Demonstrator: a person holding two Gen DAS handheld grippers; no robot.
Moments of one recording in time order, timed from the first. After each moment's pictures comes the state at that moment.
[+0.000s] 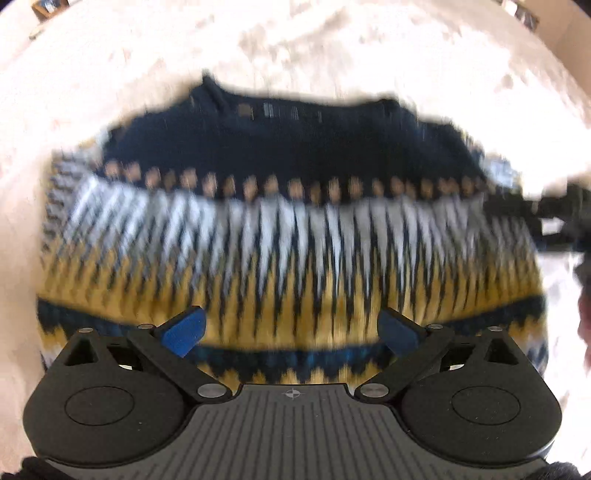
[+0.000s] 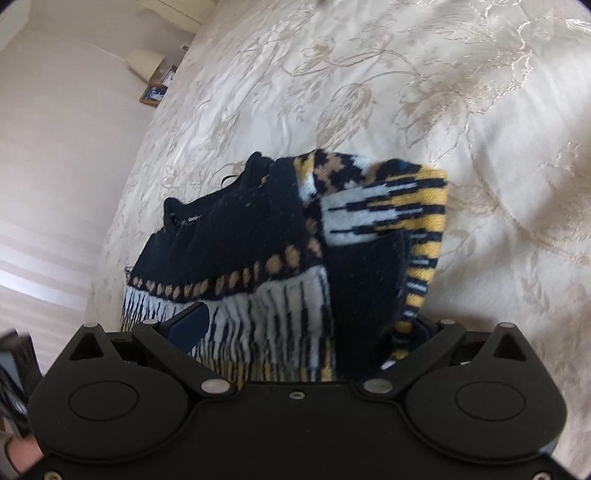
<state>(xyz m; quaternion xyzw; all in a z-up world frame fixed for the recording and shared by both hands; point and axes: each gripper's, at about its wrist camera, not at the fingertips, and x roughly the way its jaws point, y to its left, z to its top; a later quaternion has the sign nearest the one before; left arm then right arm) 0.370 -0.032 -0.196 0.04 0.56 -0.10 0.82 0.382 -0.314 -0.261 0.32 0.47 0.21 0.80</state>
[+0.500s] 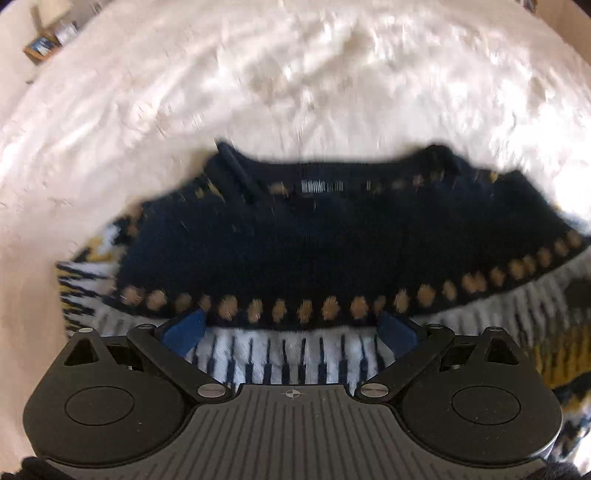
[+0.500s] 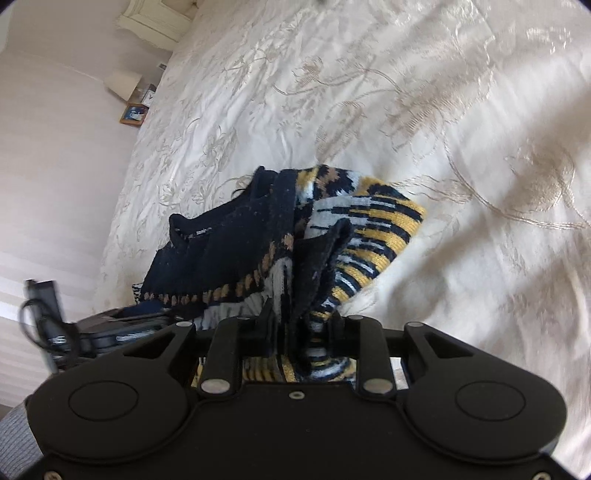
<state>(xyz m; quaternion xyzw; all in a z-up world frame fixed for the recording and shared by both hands) 0.444 -0.031 -0.210 0.11 0.56 -0.09 0.82 0.363 -0.313 -0.226 0.34 0.48 0.15 0.80</state>
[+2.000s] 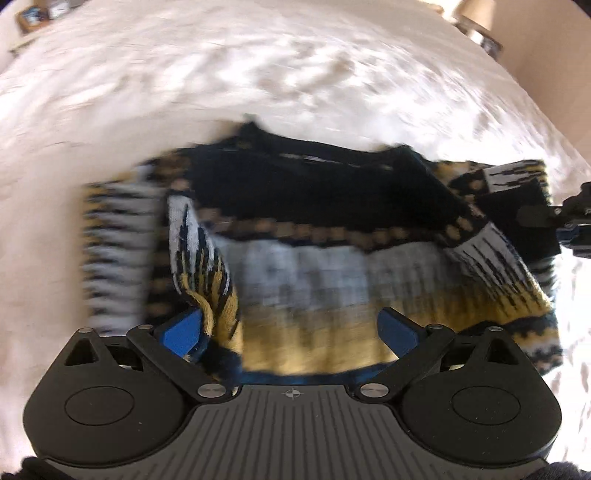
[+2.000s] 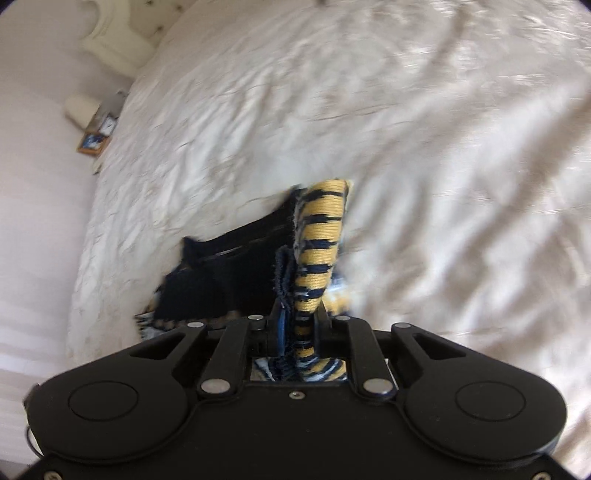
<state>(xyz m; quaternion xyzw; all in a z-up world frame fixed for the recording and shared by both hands) 0.398 0.035 -0.176 0.01 0.53 -0.18 0.83 0.350 -0.261 -0.169 0.33 0.47 0.04 0.82</state>
